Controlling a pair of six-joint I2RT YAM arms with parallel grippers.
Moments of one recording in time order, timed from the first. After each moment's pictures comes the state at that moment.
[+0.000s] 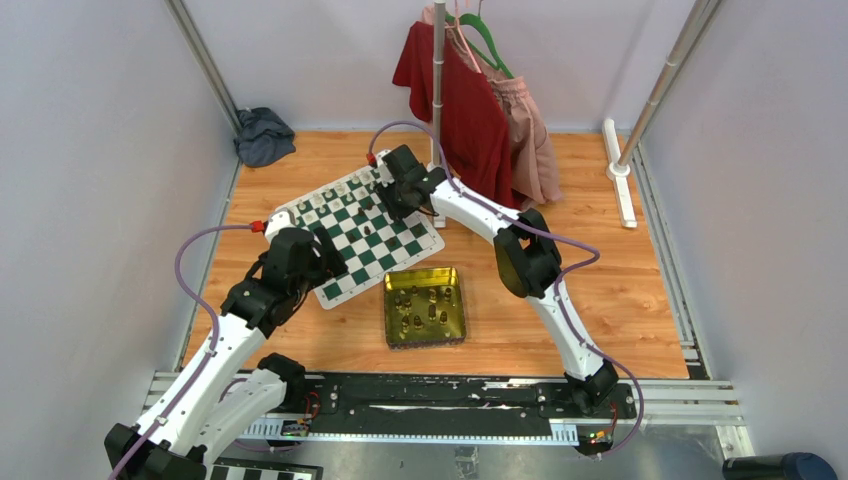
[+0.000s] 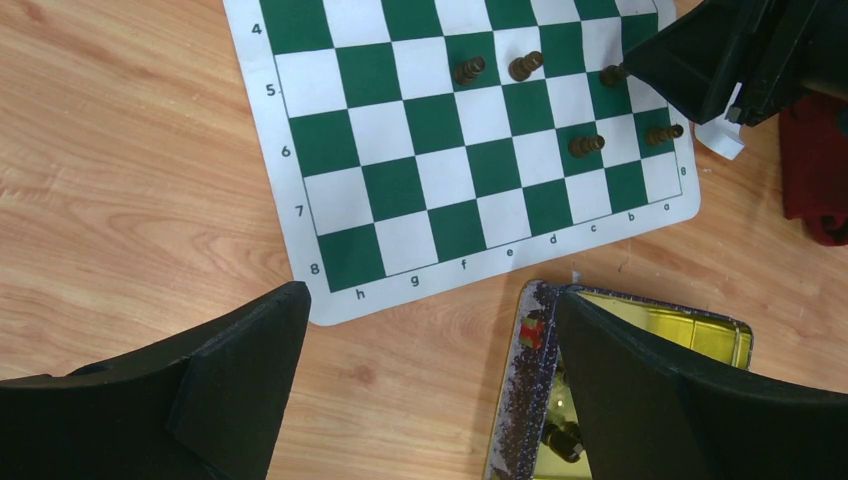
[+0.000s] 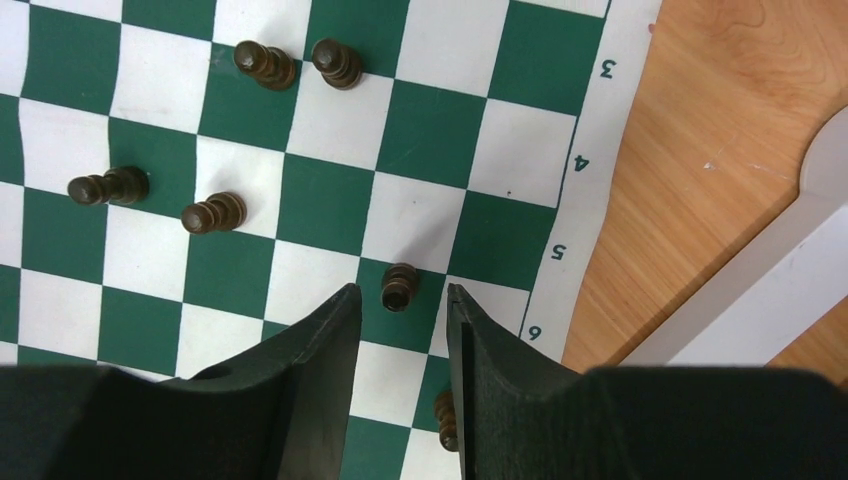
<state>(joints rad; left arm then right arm) -0.40 0.75 0.69 -0.64 -0.35 -0.71 0.74 2.40 2.12 -0.55 -0.05 -0.01</state>
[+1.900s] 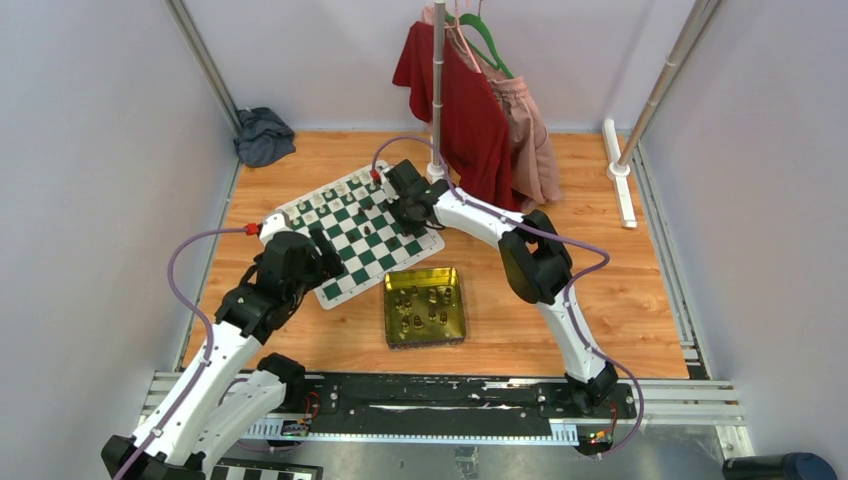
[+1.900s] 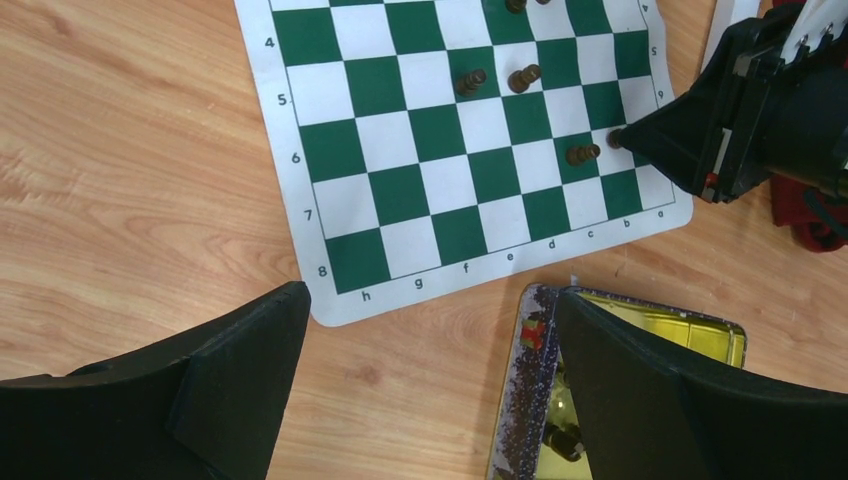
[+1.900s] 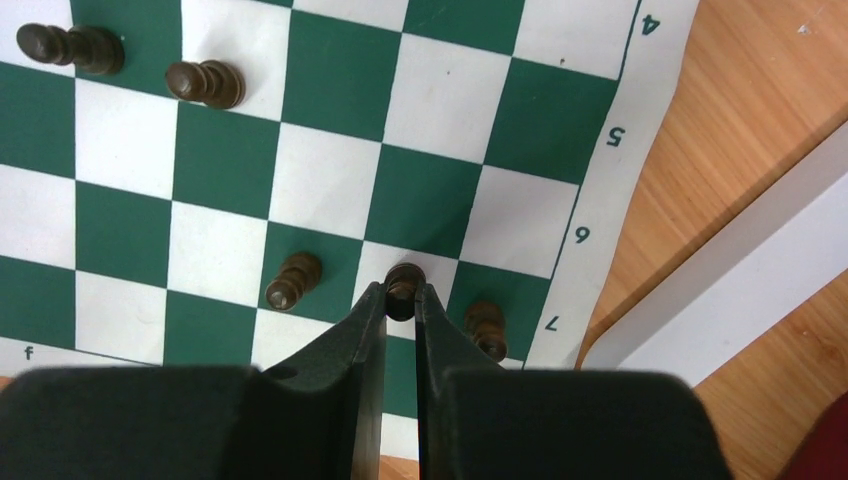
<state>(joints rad) -0.40 0.70 0.69 -0.65 -0.37 -0.71 0.77 2.30 1.92 -0.54 -0.02 -0.01</state>
